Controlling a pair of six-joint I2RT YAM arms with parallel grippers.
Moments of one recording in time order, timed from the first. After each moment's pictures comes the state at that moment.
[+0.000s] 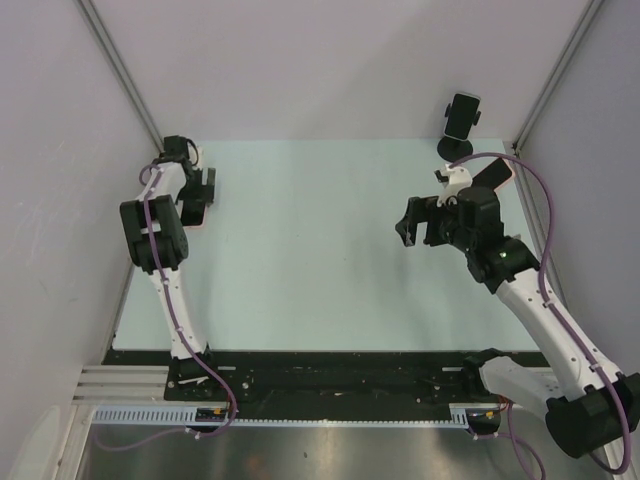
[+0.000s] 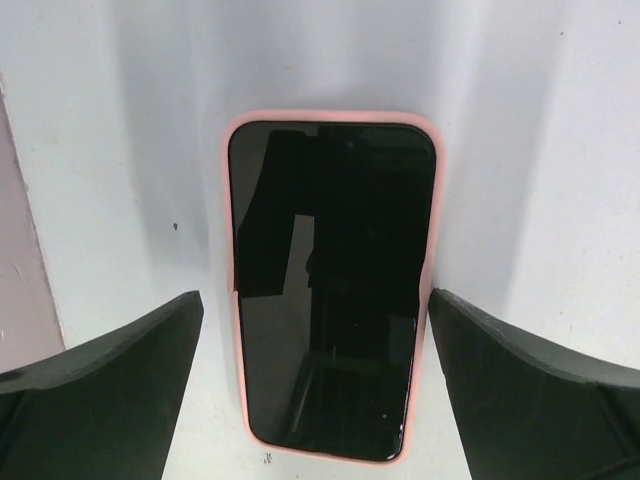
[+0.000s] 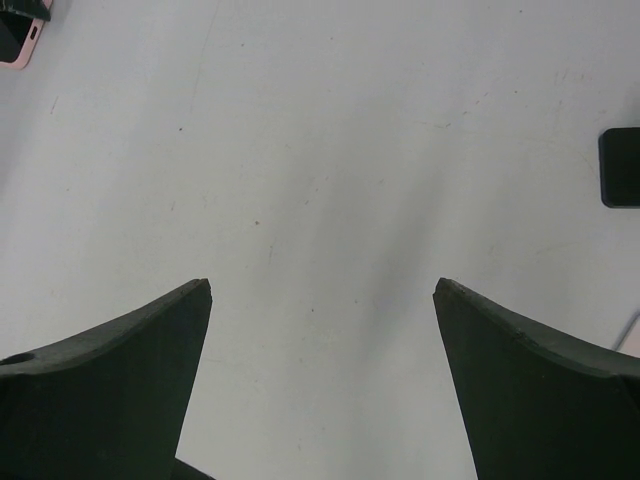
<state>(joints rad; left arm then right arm) 0.19 2.31 1.90 -0.64 -0.09 0.21 0.37 1.03 1.00 -0.44 -0.09 0.21</state>
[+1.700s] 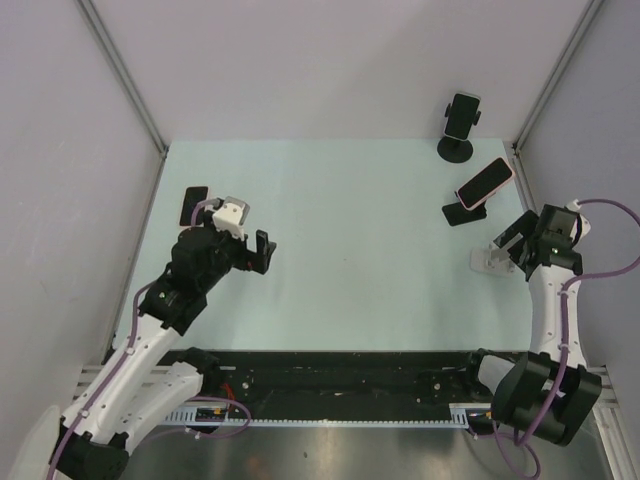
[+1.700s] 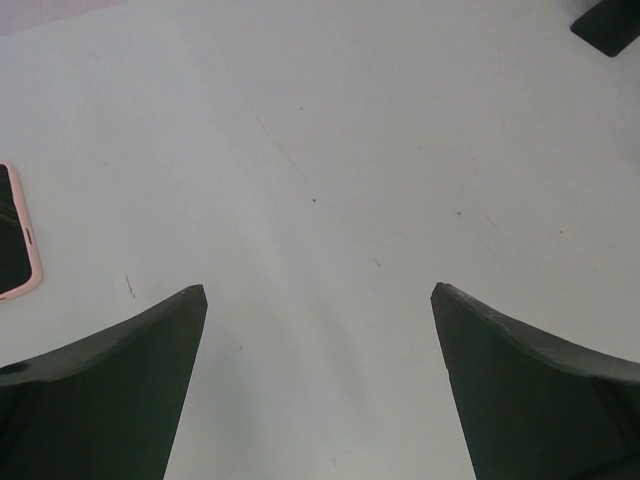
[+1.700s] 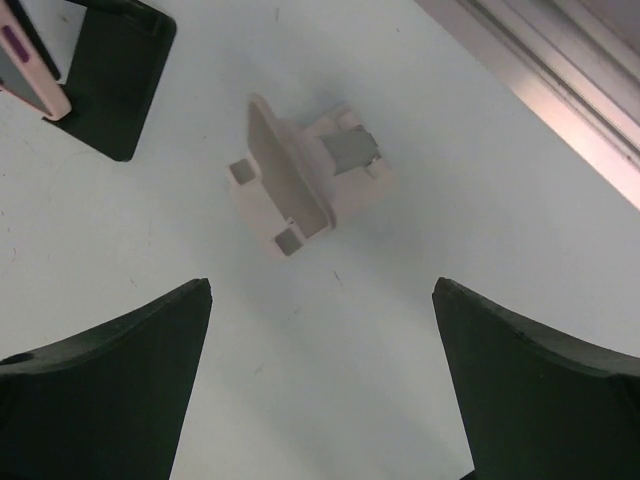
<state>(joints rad) -0.42 0.74 0.73 -0.31 0.03 -0.02 -0.34 1.06 0.89 -0.63 0.15 0.46</state>
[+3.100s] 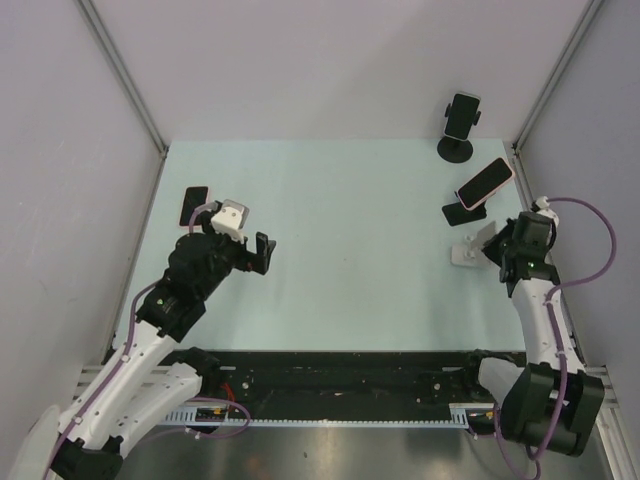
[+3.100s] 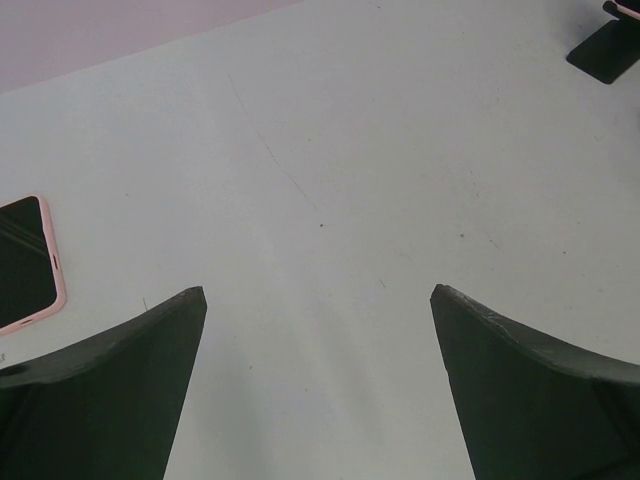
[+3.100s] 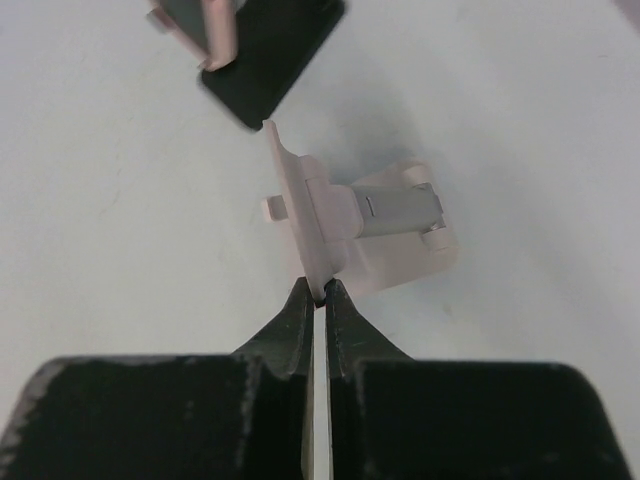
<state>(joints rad) -0.49 0.68 0.71 -0.27 -0.06 0.00 -0.28 1.04 0.70 -0.30 -0.01 0.49</state>
